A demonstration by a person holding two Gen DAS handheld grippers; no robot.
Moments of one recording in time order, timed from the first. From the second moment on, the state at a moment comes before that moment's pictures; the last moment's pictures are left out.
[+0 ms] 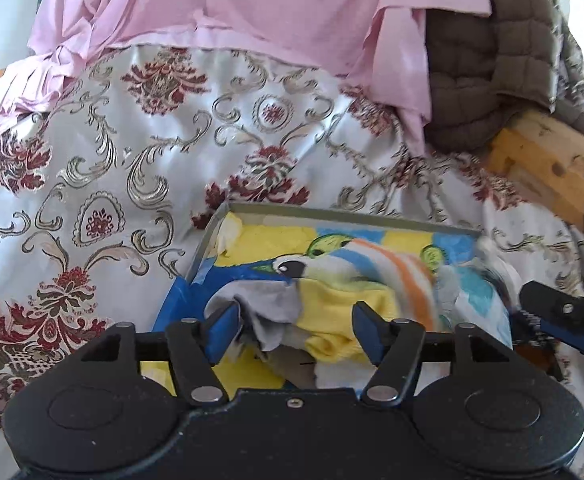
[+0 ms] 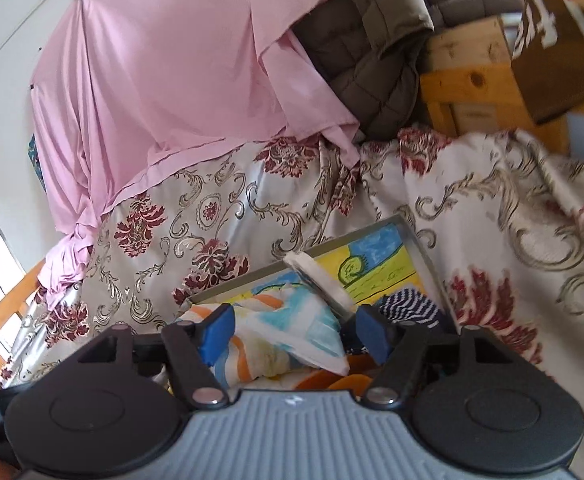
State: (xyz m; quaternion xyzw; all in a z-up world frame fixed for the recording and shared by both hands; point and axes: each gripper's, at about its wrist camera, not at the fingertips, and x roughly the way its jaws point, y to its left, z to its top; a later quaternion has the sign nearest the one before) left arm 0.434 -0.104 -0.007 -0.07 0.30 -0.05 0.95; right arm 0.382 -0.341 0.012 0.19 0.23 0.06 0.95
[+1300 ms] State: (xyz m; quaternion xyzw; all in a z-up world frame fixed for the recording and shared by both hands) left arm 0.209 -0.070 0.054 -0.07 0.17 -0.05 0.98; right arm 0.175 -0.292 0.059 0.06 0.13 0.03 0.99
